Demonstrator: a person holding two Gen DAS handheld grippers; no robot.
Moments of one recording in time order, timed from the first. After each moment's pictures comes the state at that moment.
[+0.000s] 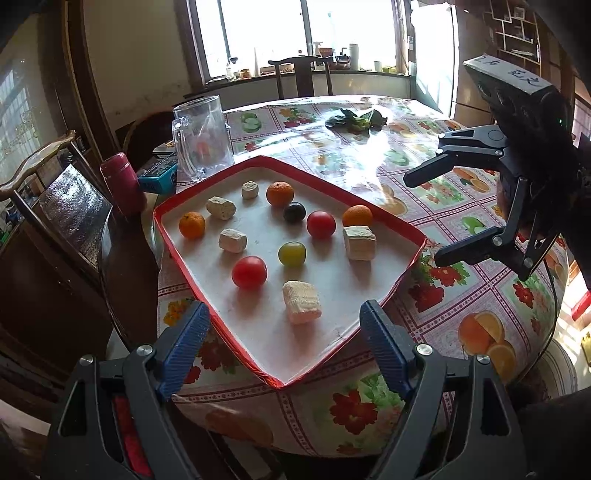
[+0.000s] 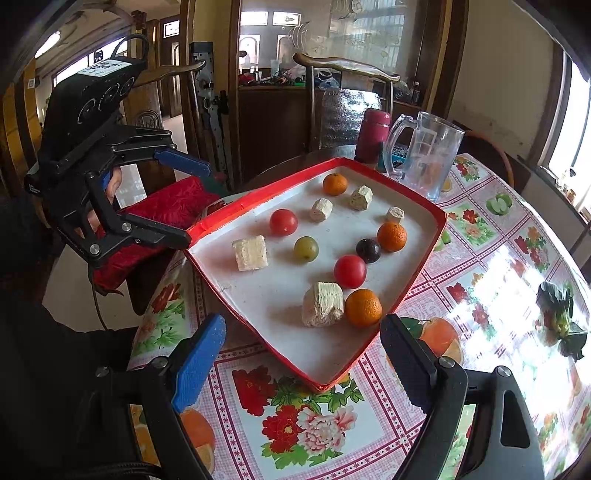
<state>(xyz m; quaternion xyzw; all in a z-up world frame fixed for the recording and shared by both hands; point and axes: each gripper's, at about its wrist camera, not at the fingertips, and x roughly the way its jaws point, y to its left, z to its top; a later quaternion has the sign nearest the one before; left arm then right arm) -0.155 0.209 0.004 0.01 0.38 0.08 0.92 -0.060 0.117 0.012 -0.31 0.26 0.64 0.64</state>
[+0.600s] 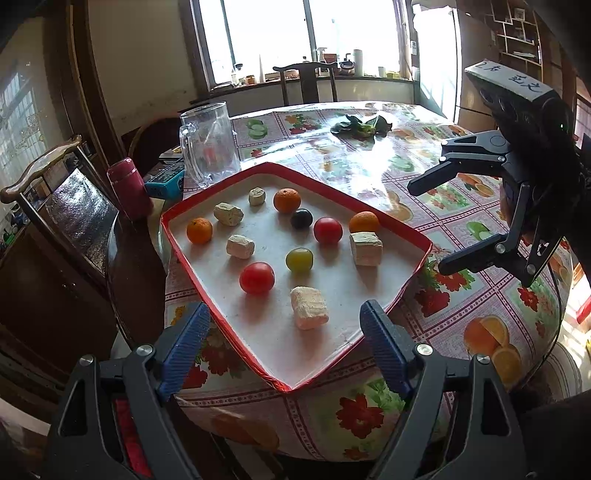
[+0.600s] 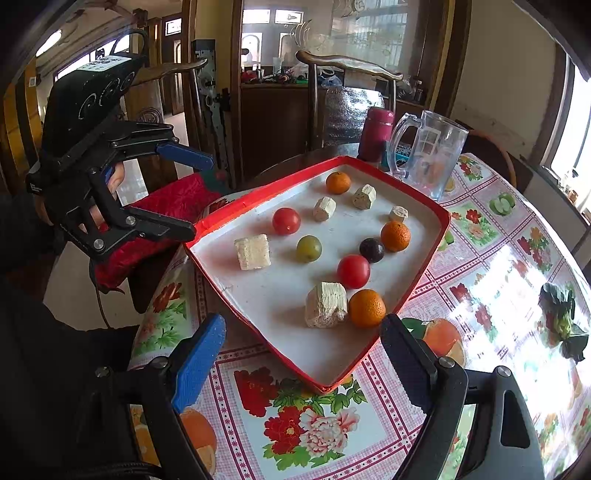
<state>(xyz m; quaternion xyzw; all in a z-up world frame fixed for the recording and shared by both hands) -0.156 0.210 0.004 0.01 0.37 0.09 0.92 -0.061 0.121 0.010 -0.32 0.27 0.65 0.64</state>
